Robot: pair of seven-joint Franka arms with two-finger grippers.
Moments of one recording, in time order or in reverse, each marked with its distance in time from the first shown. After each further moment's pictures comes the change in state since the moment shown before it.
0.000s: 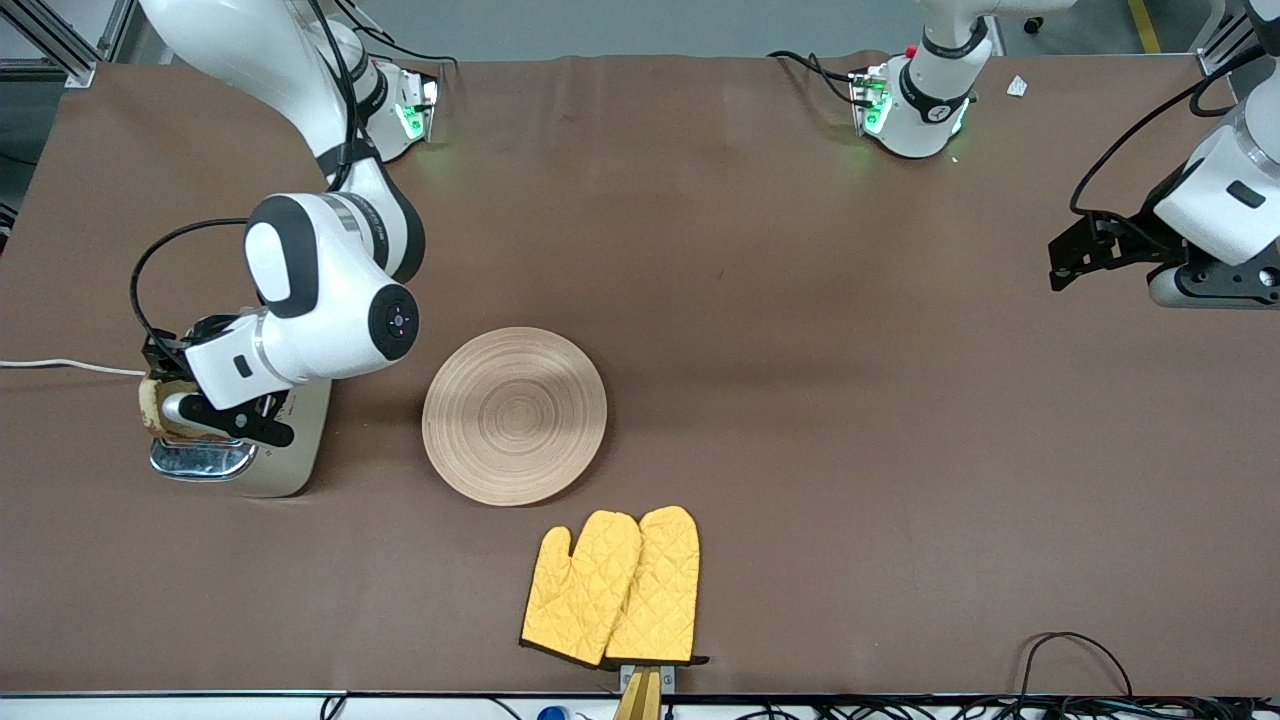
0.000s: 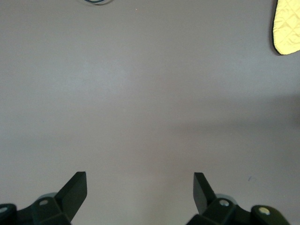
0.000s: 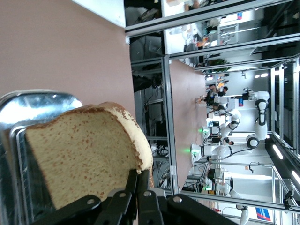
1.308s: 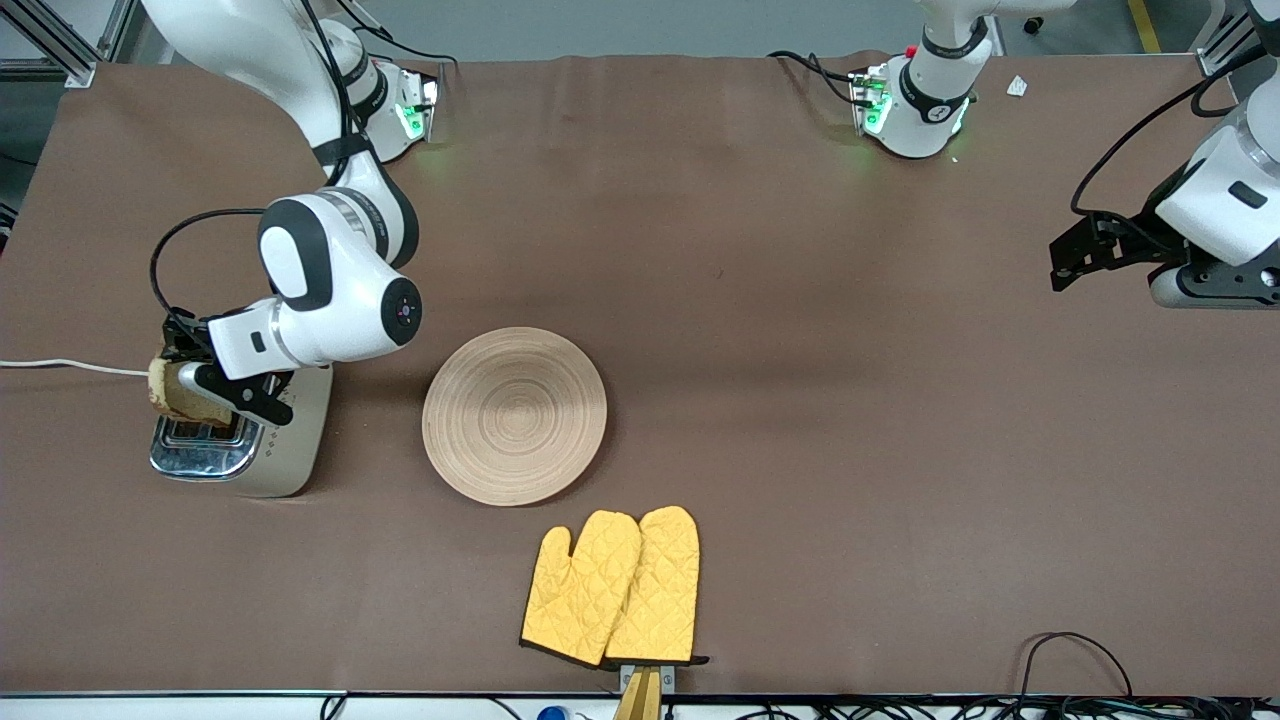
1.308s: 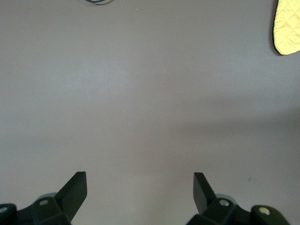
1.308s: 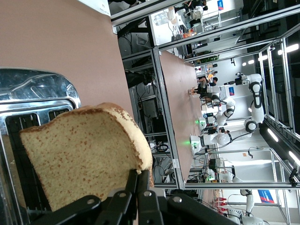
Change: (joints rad) left arm 0.001 0.000 0.000 0.000 0.000 0.000 0.000; right arm -0.003 -0.062 -0.001 -0.205 -0.010 0.033 0.226
